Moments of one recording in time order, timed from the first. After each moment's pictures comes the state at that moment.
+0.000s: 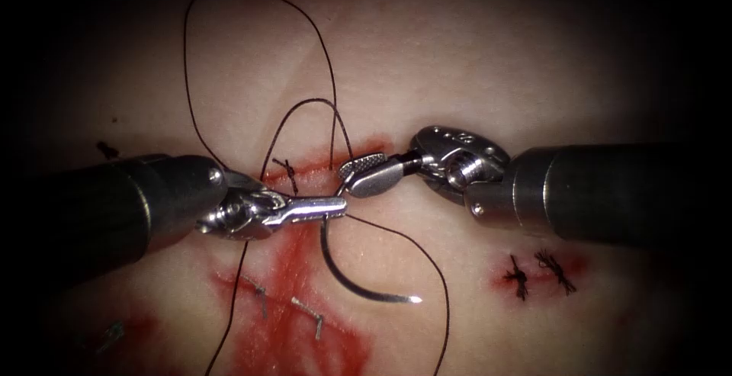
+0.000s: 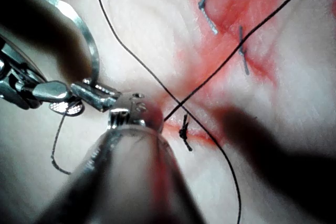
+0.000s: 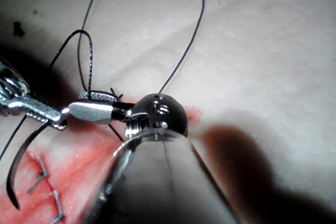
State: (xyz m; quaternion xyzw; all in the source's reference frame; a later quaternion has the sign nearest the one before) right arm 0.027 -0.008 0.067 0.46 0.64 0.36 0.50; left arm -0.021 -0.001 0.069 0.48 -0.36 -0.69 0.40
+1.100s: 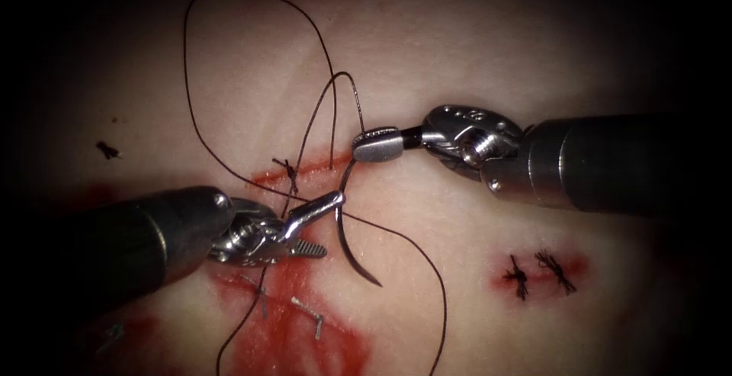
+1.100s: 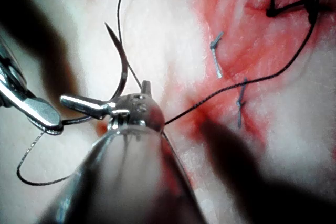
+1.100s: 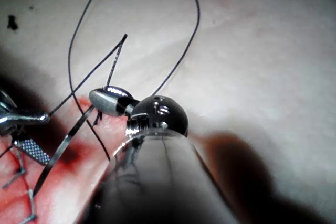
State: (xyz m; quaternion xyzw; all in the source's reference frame) right arm 0.027 -0.005 0.067 0.32 0.54 0.44 0.65; left arm -0.023 -0.004 0.071 0.40 -0.29 -0.80 0.35
